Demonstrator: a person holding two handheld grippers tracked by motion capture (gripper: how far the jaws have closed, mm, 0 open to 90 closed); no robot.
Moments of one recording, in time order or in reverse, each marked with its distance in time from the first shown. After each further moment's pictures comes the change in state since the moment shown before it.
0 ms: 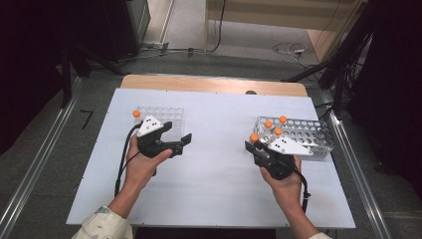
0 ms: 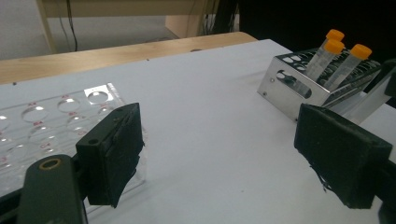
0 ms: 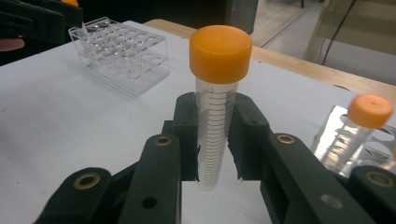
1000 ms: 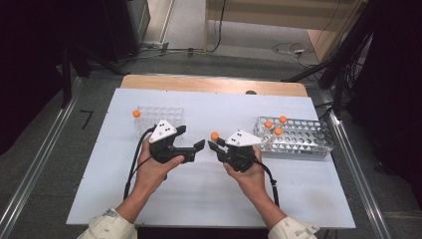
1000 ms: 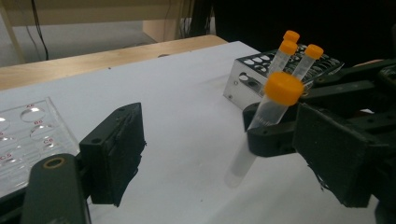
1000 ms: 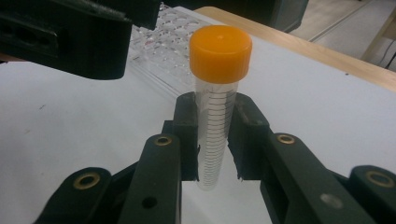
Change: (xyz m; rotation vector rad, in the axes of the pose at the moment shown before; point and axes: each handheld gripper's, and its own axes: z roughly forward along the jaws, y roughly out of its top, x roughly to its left) left arm -0.027 0.002 0.007 -0.019 -0.079 0.028; right arm 0.053 0.015 0.076 0.060 0.141 -0.075
